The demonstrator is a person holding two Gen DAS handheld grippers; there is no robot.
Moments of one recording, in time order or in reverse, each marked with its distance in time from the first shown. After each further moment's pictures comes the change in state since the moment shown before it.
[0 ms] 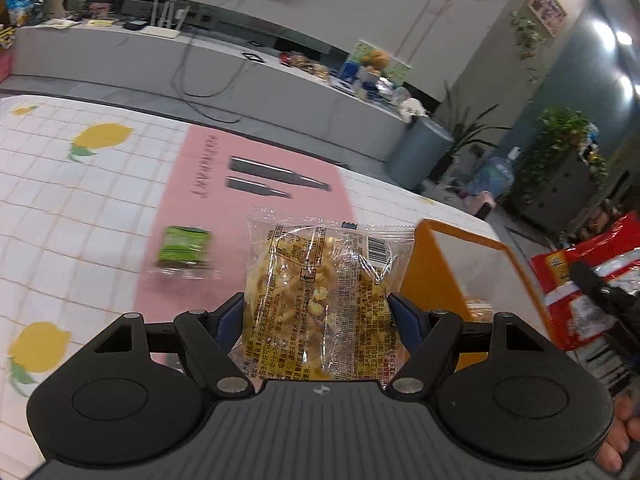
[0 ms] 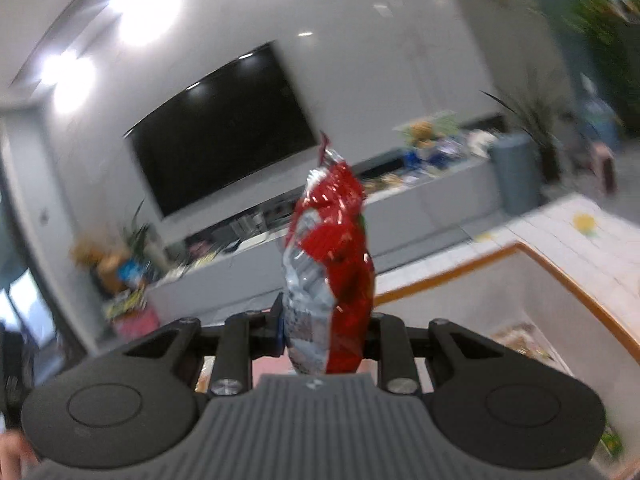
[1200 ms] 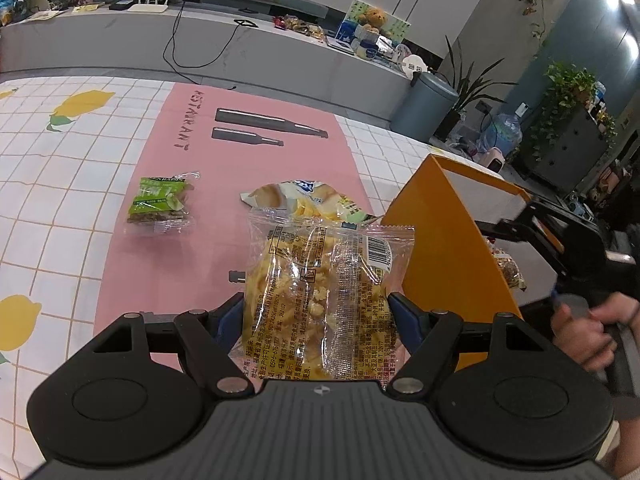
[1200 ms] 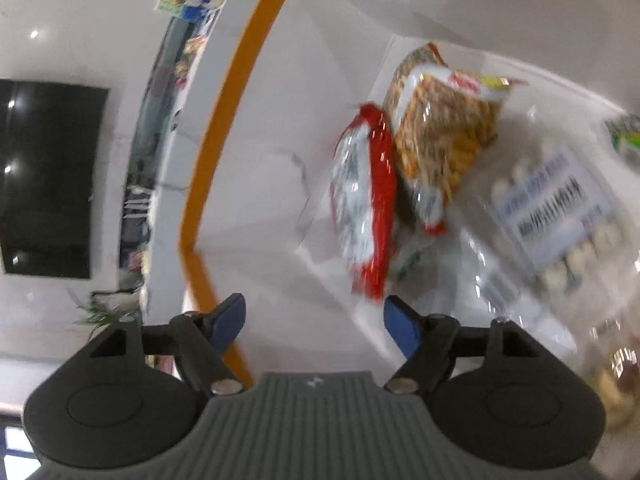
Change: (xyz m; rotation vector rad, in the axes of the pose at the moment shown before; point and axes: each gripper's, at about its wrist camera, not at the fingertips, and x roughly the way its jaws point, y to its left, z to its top) left arm 0.036 -0.010 -0.025 0.056 0.102 0.048; right arm 0.129 -0.098 -0.031 0.820 0.475 -0.145
